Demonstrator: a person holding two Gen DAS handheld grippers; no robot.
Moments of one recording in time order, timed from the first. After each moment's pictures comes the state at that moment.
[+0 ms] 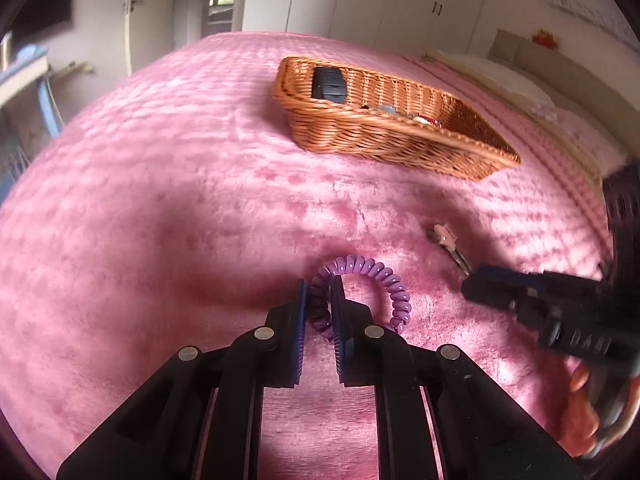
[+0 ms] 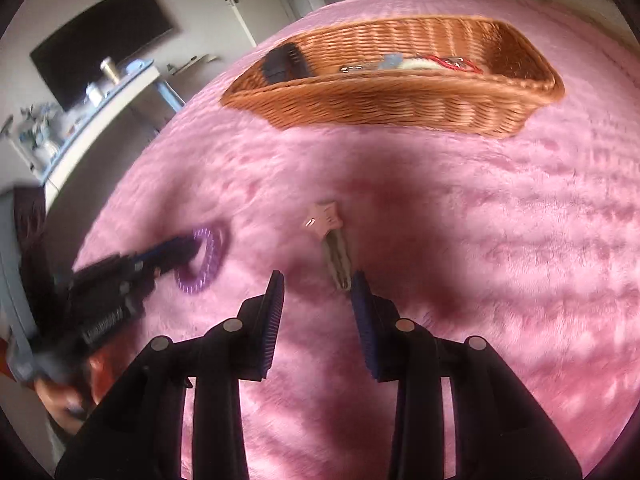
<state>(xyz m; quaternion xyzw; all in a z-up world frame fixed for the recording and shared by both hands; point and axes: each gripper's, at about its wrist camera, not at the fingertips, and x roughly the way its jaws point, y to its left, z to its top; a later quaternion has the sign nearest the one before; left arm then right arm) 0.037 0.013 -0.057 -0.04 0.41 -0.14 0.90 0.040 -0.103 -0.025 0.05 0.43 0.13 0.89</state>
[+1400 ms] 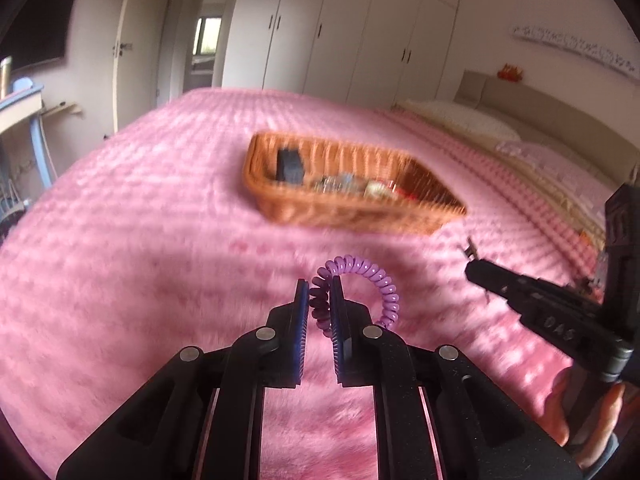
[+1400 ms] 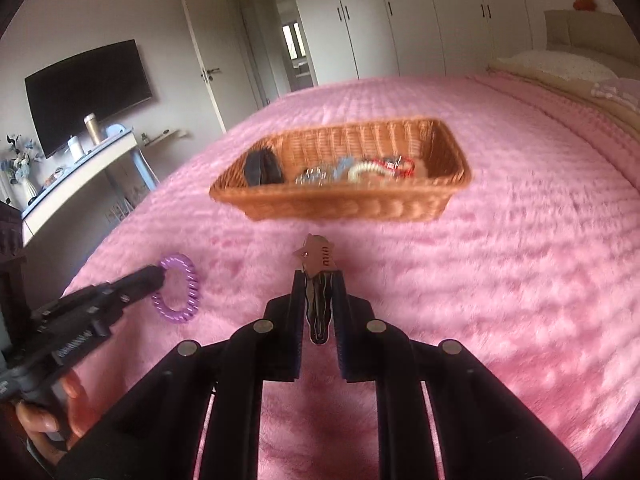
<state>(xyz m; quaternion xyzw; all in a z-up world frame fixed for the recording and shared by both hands) 0.008 0.005 -0.006 -0.05 0.30 -0.17 0.94 -0.003 -0.127 0.024 0.06 0.28 0.05 0.96</state>
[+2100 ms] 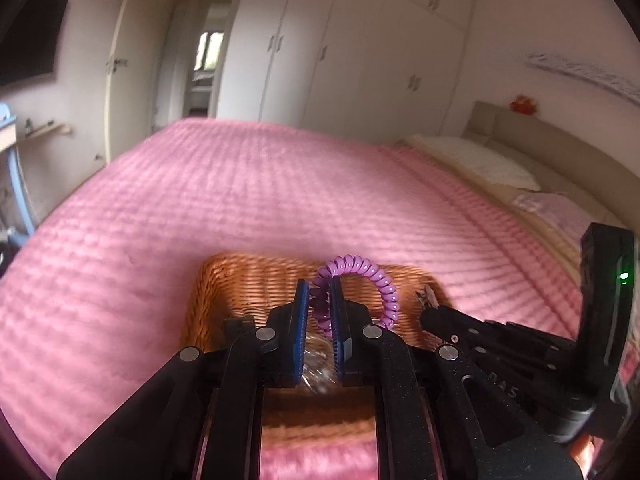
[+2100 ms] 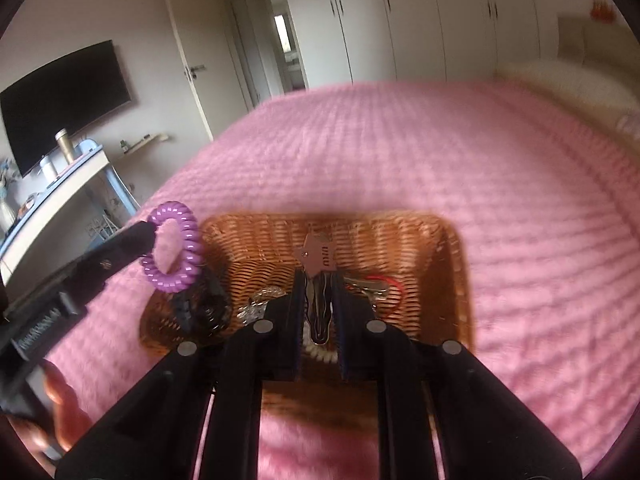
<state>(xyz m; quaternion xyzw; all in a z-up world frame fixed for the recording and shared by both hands) 0.190 -0.064 0.050 -0.07 0.28 -0.16 0.94 0.189 -0.171 0.068 0.08 0.34 0.05 0.94</state>
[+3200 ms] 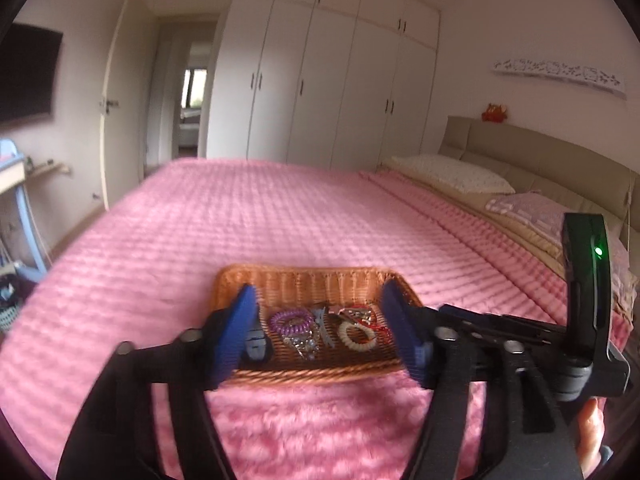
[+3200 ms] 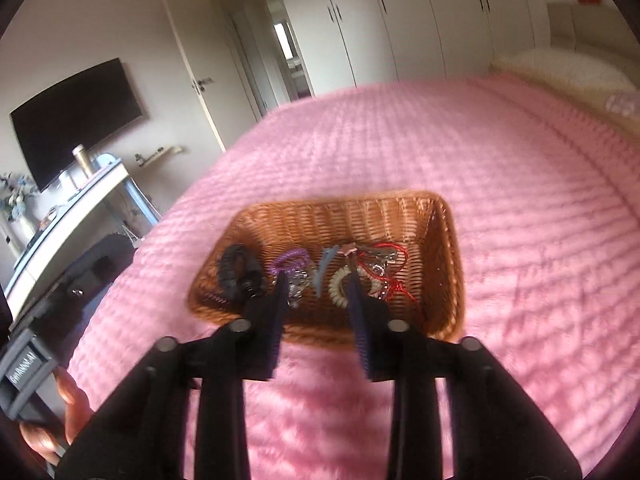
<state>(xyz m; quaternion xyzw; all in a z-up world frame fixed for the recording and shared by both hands) 0.068 -0.038 0.095 -0.04 0.20 -0.18 0.96 0.068 -0.155 0.107 0.08 0.28 0.06 0.96</state>
